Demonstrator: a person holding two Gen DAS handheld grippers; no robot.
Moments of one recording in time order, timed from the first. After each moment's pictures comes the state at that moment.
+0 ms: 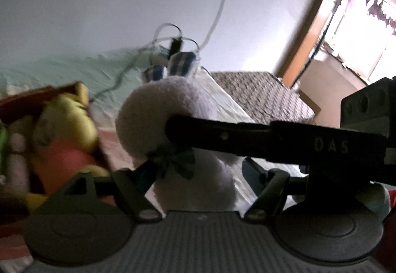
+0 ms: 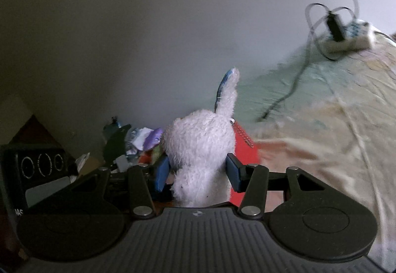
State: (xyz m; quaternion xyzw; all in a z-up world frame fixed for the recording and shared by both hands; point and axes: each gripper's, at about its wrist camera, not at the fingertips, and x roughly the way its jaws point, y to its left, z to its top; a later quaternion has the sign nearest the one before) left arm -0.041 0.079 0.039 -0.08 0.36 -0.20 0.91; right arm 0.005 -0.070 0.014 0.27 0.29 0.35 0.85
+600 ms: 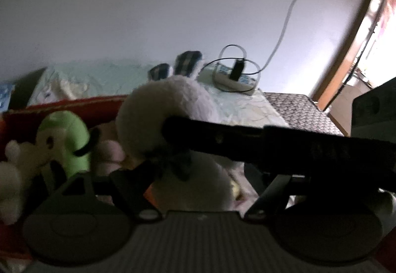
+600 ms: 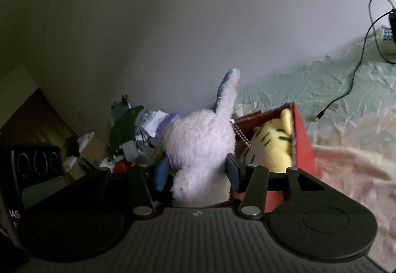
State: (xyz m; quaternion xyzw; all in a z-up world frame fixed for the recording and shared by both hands) left arm -0.027 0.187 0.034 -0.12 0.35 -0.12 0.92; right arm 0.044 0.046 0.008 0.22 0.32 0.38 0.84
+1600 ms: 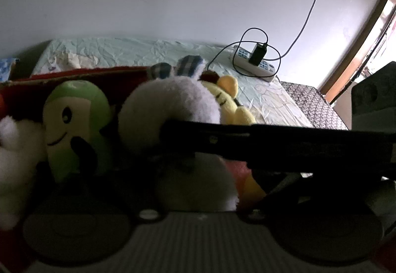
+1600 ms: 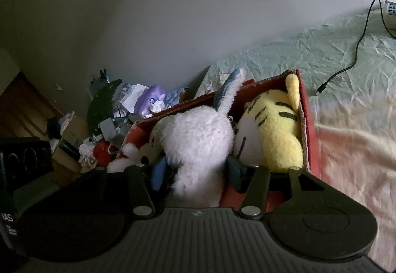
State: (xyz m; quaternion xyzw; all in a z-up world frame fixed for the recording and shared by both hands) left arm -0.006 0.222 -0.003 -0.14 0.39 -0.12 0.90; right arm 0.064 0.071 -0.012 0.19 0.38 0.36 0.83
